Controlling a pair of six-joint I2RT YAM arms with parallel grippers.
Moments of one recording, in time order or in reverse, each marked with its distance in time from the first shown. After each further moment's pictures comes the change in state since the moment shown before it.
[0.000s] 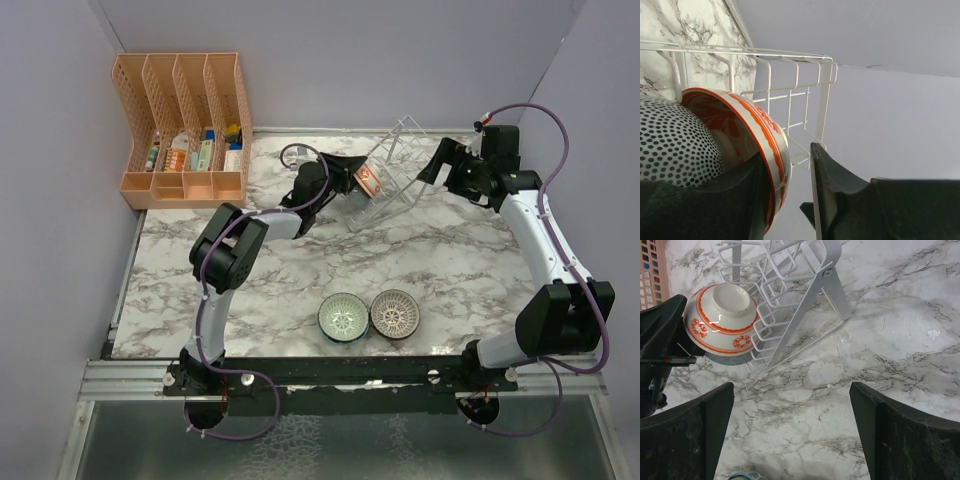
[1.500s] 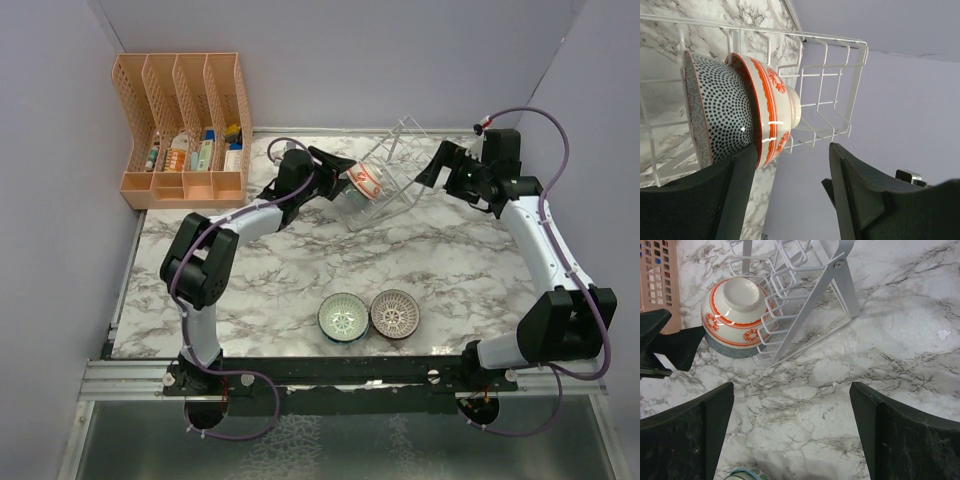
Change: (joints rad) left arm 0.061 -0.211 -0.031 -0.423 0.117 0.131; right arm 0.000 -0.034 -0.045 0.036 -0.035 0.002
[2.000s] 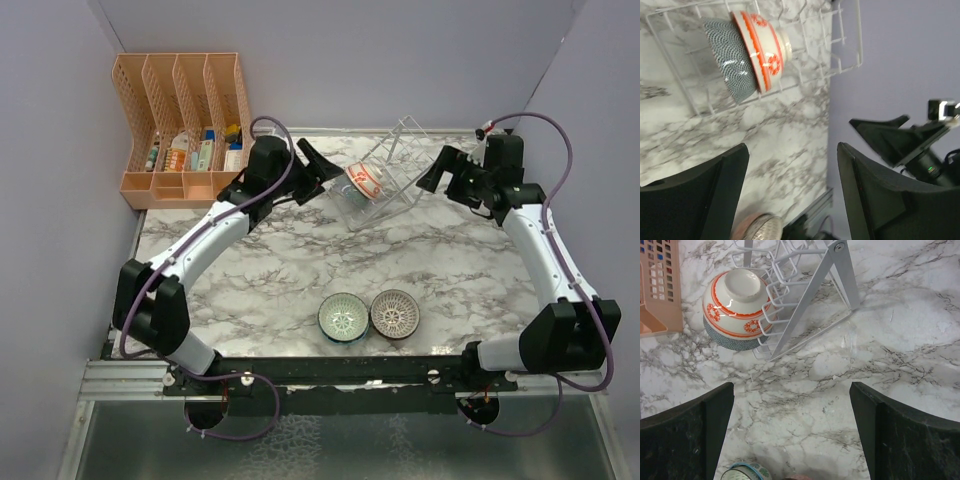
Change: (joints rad) left arm 0.025 -0.357 -0.033 -0.420 0.089 0.351; right arm 0.000 -0.050 -0.042 0.001 -0.001 0.001
